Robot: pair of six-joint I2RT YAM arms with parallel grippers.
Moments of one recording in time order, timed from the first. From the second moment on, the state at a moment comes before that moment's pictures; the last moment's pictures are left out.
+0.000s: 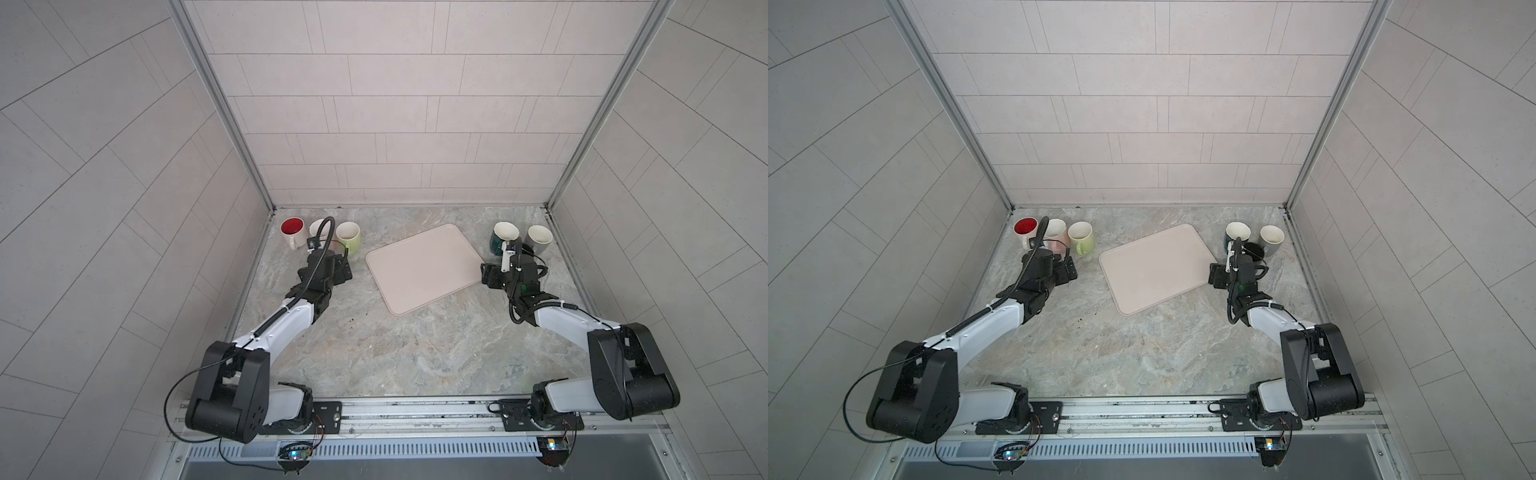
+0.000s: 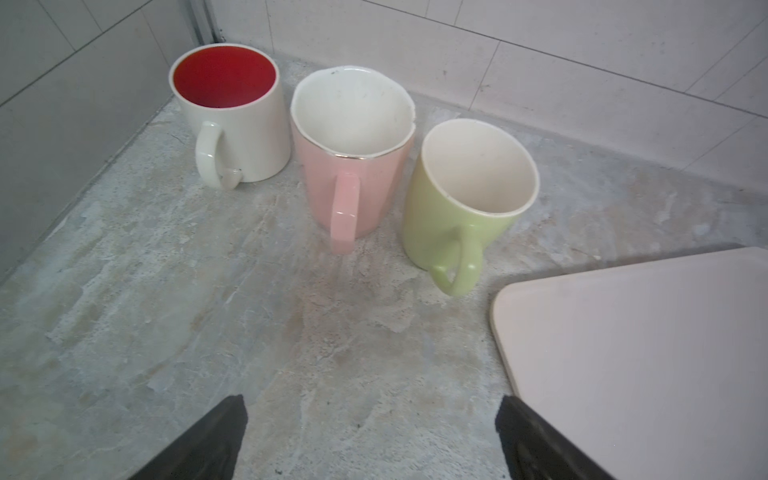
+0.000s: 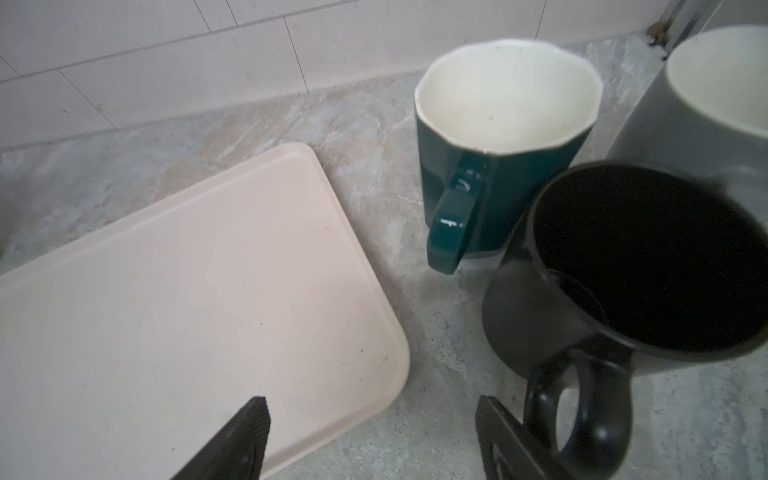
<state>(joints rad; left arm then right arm) -0.20 1.32 0.68 0.01 -0.31 -0.36 0.11 1.39 0.57 0.28 0.06 0.23</state>
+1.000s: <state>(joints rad) 0.07 1.55 0.64 0.25 -0.25 -0.20 0.01 1.43 0.42 0.60 0.34 0.03</state>
